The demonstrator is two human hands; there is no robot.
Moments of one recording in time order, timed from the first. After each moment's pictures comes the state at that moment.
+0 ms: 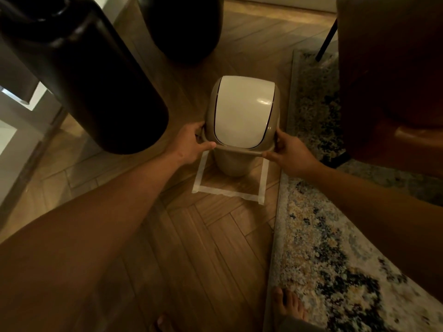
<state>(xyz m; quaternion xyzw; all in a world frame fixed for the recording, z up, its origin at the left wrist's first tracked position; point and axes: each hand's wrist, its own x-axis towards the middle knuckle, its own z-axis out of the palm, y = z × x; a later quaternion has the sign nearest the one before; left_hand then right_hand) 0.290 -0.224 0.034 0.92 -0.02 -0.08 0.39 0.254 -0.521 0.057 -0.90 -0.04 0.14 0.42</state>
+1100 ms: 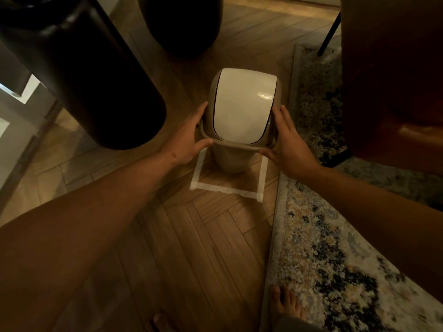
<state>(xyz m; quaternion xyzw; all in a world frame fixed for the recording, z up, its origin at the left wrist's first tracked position) 0.282 -0.220 0.042 0.93 -0.11 -0.06 0.36 0.252 -0.519 0.043 -0.94 -0.11 0.01 0.31</state>
